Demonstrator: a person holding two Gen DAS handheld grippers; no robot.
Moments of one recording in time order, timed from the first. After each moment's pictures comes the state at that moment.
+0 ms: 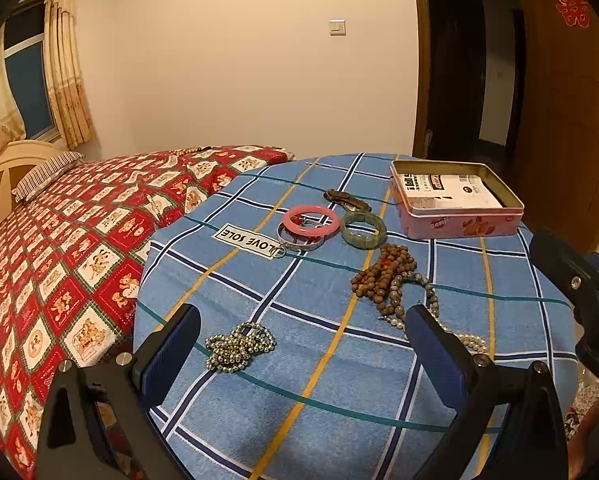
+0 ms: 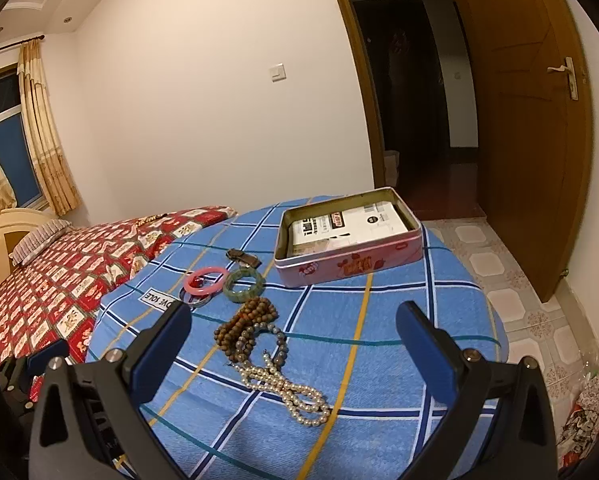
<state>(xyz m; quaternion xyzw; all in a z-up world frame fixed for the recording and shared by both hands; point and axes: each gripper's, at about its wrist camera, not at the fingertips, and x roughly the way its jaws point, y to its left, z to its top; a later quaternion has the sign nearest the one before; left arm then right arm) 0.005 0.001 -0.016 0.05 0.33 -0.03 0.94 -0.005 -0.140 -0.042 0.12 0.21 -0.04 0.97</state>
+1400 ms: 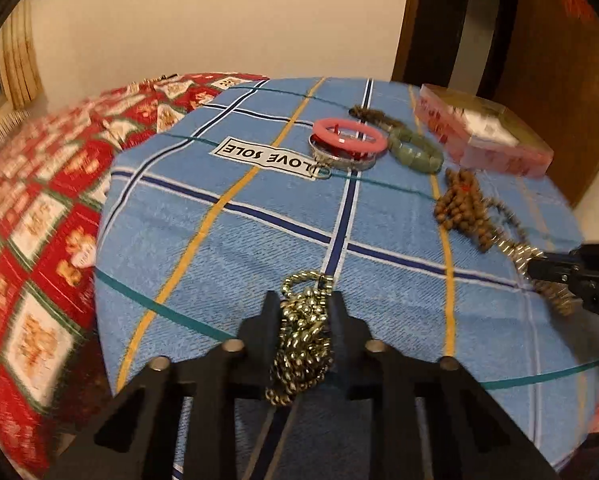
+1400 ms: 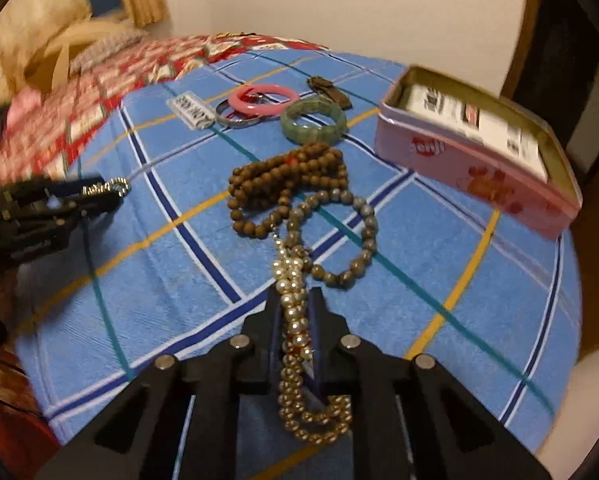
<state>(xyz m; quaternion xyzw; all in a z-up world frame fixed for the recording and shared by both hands) 0.073 0.097 -0.096 0.00 0.43 -0.14 0.89 0.081 -0.121 -0.127 -0.04 0.45 0.16 0.88</state>
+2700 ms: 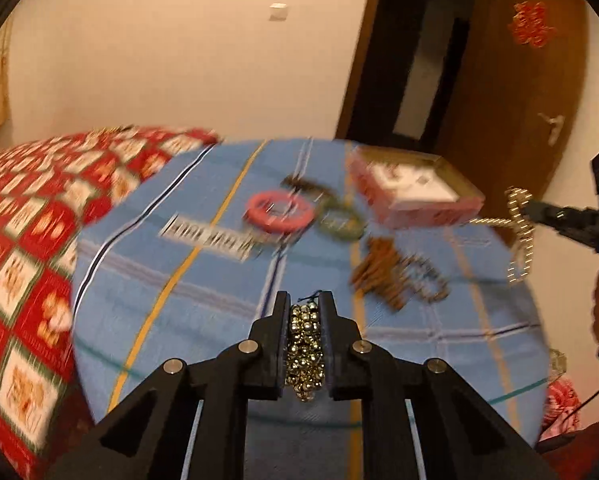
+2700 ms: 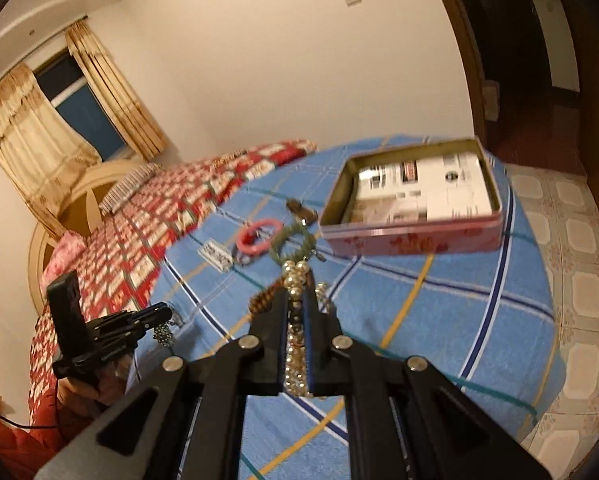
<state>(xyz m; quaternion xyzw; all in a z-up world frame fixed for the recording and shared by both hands) 0.066 0.073 -0.041 -0.01 0.35 -0.23 0.91 0.054 -0.215 -0.042 0.16 0.32 0.19 0.91</state>
